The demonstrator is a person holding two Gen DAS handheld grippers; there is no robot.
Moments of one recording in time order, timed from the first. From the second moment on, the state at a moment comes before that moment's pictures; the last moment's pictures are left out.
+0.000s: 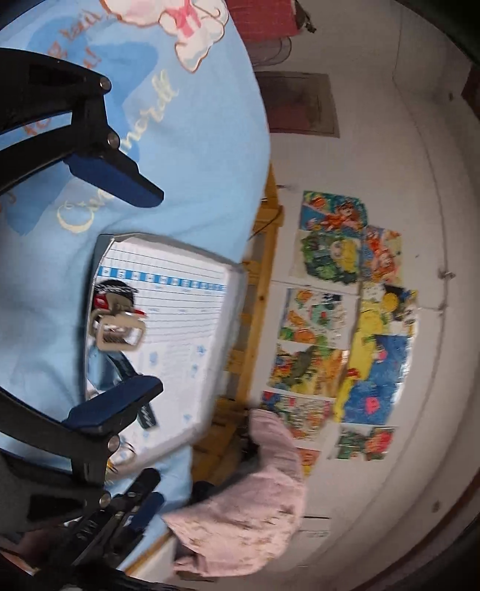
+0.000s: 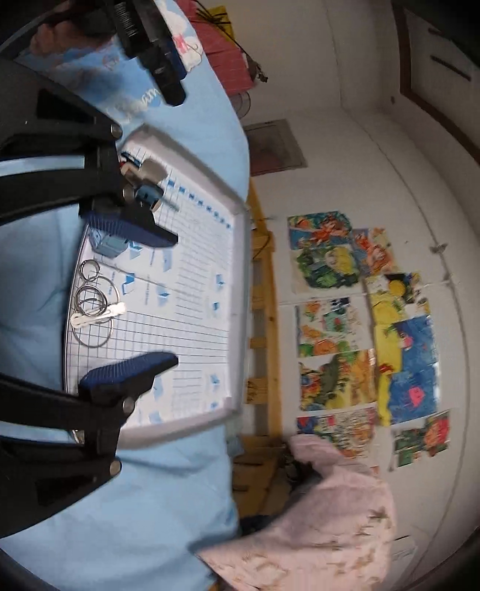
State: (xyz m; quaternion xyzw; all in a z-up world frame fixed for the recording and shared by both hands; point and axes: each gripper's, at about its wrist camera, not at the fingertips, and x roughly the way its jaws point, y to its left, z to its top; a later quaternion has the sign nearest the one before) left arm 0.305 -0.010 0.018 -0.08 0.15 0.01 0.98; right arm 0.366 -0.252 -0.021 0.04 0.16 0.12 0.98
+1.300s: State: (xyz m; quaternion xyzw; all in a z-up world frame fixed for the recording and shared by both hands) left arm 0.050 0.019 0.034 -0.01 0.11 0.04 0.99; right arm 0.097 -0.268 0.017 0.08 0.05 0.11 0.99
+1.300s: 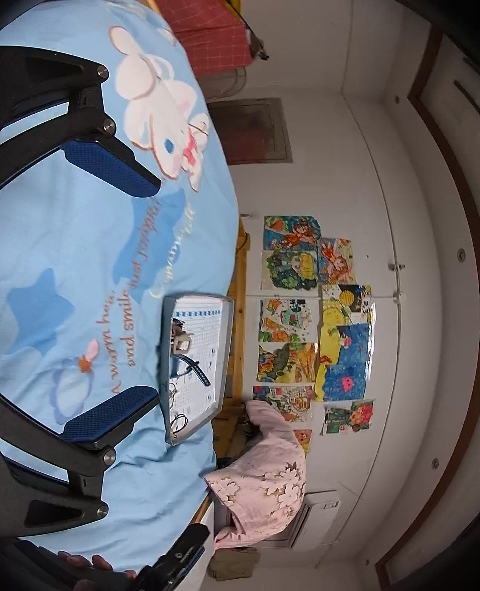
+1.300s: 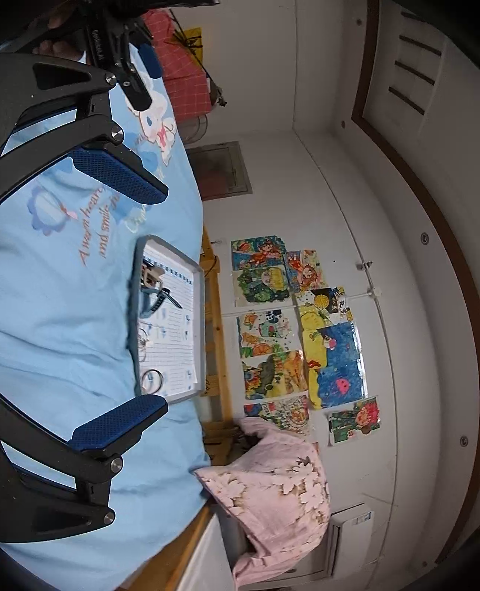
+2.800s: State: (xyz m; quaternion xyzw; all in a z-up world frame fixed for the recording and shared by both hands) left arm 0.034 0.020 0.004 -0.03 0.14 0.05 0.99; right arm 0.068 -0.259 -0.013 0.06 0.10 0.09 0.99
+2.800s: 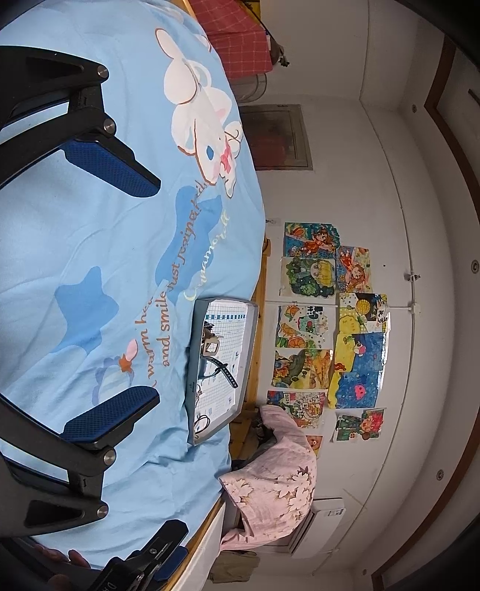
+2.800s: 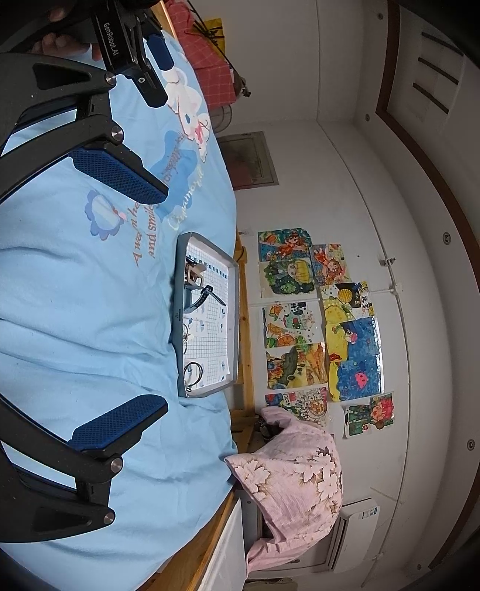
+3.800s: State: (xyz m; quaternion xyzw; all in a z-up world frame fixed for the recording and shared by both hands) left arm 0.039 0.028 0.003 -0.03 0.15 0.04 0.99; right arm 0.066 -0.259 -0.013 0.06 0.10 0.09 0.99
